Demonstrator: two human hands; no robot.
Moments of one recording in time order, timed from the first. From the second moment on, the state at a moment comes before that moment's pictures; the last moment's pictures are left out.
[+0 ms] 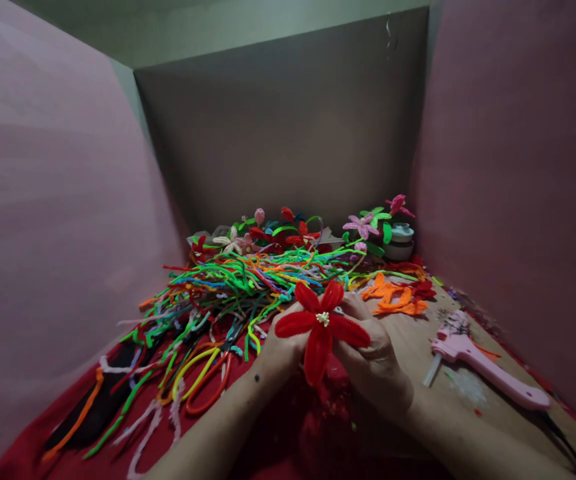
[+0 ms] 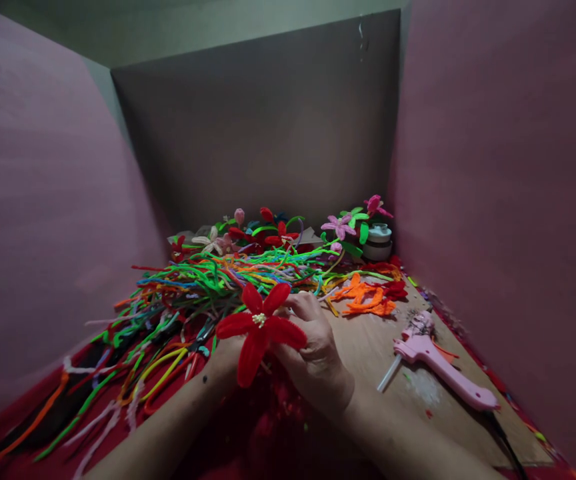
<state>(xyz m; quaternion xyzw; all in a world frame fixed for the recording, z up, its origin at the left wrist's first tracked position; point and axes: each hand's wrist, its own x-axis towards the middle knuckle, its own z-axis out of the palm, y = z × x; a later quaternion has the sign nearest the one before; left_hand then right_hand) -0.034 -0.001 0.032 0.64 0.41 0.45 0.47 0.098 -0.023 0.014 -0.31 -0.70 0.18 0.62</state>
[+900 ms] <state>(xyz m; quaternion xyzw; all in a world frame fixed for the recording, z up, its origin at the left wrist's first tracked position) -0.058 -0.012 0.139 0.99 0.15 -0.03 0.06 0.105 -0.016 0.015 -0.20 -0.91 -0.09 0.35</state>
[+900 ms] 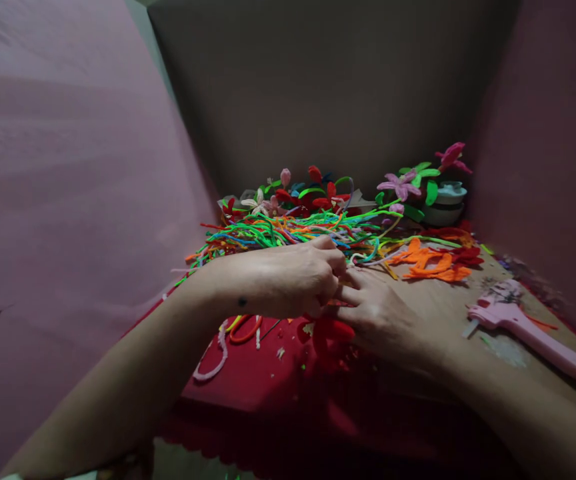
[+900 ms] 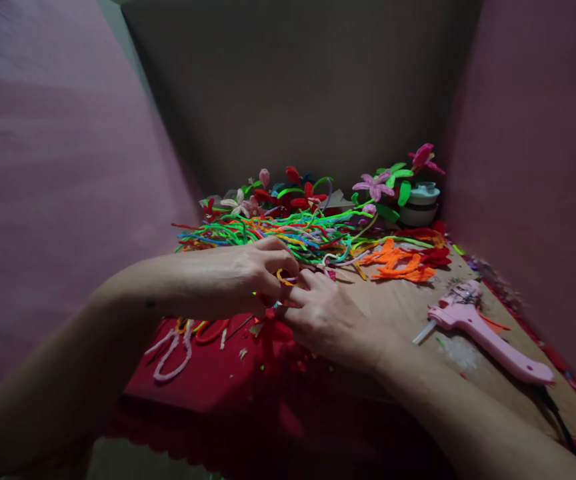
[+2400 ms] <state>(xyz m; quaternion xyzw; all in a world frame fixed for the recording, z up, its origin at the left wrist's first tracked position) -0.060 -0.008 0.133 0.98 0.16 0.06 0.10 0.110 -0.012 0.016 -0.18 -0.88 0.08 0.43</state>
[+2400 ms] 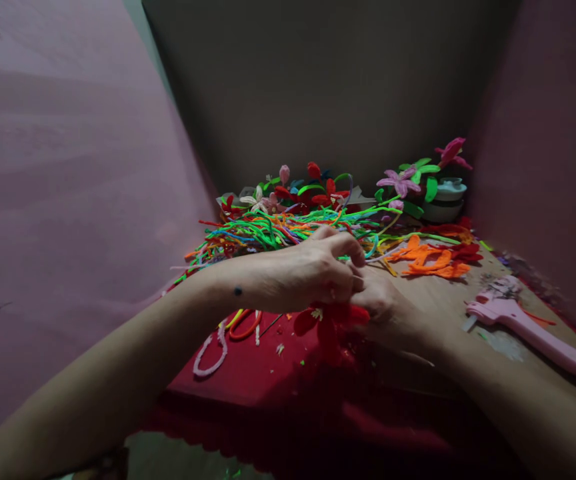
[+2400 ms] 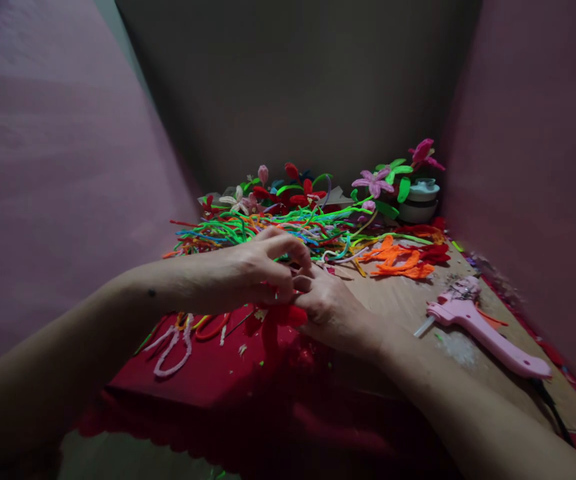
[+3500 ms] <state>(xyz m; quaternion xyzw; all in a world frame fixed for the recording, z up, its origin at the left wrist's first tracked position) -0.027 -0.005 0.021 0.74 0.33 0.55 0.22 0.092 -0.022 0.010 -0.33 -0.54 0.36 0.69</state>
